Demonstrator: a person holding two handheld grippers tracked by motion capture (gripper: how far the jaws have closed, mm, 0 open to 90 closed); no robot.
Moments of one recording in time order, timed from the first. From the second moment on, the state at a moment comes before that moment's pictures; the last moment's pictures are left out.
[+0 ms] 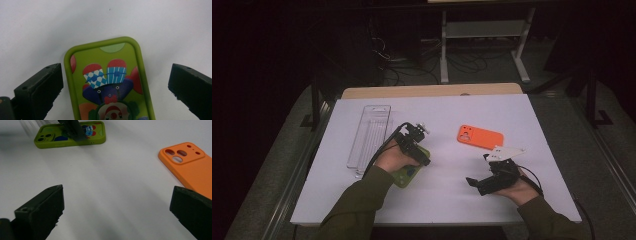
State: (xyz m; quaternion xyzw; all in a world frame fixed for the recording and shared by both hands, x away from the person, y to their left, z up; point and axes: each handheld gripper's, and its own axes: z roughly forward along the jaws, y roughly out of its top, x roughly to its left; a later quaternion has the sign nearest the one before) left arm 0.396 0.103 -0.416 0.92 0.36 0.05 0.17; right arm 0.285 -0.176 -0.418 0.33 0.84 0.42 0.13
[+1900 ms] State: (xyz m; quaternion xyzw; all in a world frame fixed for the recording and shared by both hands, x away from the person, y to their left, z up) left arm 0.395 0.112 -0.424 0.92 0.37 0.02 0.07; right arm 0.285 -0.176 -0.419 0.33 0.84 0.42 0.13
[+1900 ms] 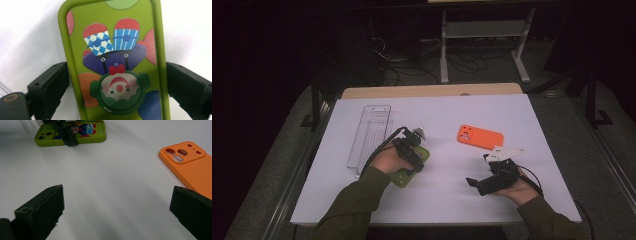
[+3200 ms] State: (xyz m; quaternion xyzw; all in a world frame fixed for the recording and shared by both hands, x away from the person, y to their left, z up) left arm 0.389 0.095 -0.371 0.96 0.23 -0.01 0.18; right arm 0.286 -0.182 -0.417 0.34 0.83 0.42 0.13
